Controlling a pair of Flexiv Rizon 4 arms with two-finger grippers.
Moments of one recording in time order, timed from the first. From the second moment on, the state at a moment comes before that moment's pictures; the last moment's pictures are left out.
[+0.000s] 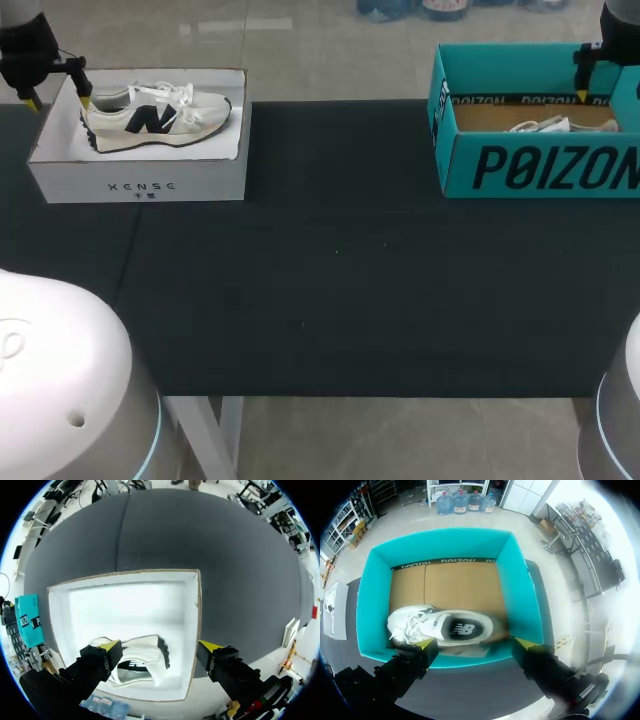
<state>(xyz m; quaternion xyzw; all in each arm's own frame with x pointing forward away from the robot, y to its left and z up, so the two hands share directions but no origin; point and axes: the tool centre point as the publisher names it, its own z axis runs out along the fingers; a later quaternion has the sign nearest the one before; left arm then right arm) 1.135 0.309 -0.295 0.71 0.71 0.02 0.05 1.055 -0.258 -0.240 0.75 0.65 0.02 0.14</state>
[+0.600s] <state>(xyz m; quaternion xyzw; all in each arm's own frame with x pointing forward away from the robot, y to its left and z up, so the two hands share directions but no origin) 1.199 0.310 -0.327 0.70 0.71 0.02 0.04 1.055 -0.258 -0.240 0.75 0.65 0.02 0.14</state>
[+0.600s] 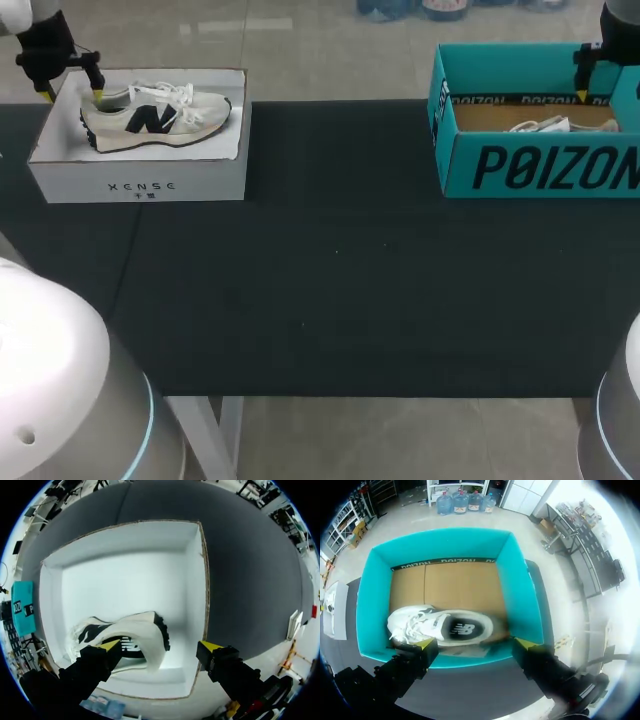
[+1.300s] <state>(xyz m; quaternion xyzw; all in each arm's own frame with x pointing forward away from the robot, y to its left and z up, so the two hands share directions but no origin) 1.219 0.303 -0.349 0.68 0.73 0.03 0.03 1.055 -0.258 -0.240 0.75 0.65 0.02 0.14</state>
